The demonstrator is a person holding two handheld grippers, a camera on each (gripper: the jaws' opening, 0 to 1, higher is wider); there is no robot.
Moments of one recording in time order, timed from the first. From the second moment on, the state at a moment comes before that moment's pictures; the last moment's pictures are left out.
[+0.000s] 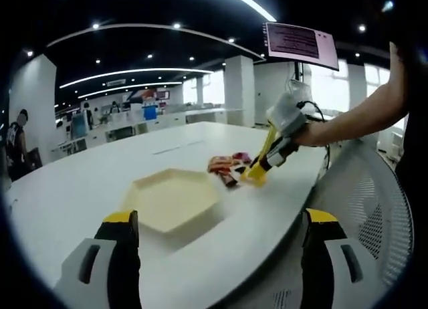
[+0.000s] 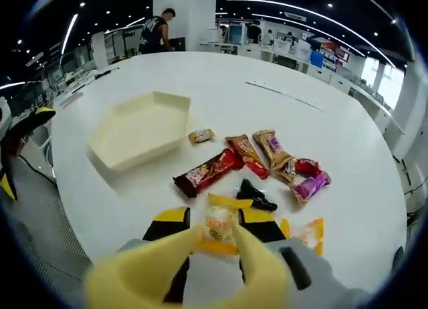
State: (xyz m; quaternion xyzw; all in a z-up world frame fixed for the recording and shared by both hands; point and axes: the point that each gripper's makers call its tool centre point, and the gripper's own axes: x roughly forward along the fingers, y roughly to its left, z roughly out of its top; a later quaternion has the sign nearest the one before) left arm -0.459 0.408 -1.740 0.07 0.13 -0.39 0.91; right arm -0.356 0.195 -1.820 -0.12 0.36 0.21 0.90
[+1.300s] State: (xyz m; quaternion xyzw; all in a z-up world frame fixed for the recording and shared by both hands) left arm -0.457 0.412 -1.736 0.07 0.13 -0.37 0.92; right arm -0.348 0.191 -1.748 -0.08 0.33 0.21 0.92
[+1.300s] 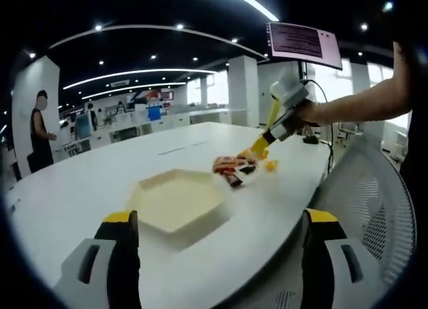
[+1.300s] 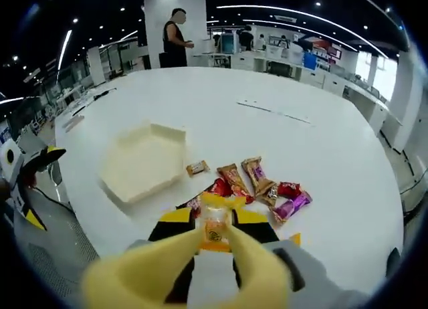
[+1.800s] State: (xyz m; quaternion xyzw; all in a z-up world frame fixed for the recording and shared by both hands) left arm -0.453 0.417 -1.734 0.08 0.12 -0.36 0.92; right arm -0.330 0.225 -1.708 -0.08 0.30 0.24 0.92
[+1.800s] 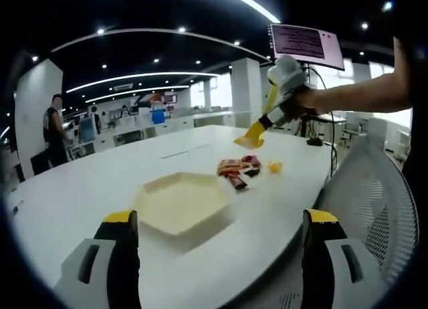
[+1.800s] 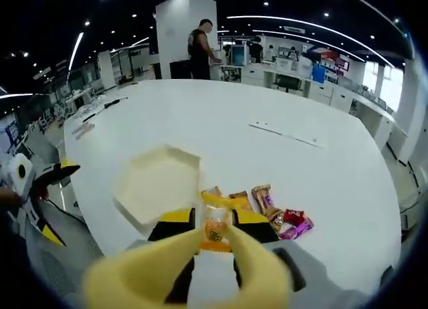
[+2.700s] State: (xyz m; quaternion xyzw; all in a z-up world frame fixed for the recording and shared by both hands) left arm -0.447 0.420 -1.735 0.07 0.11 -0.35 0.93; right arm -0.298 0.356 -1.705 -0.10 0.28 0.35 0.89
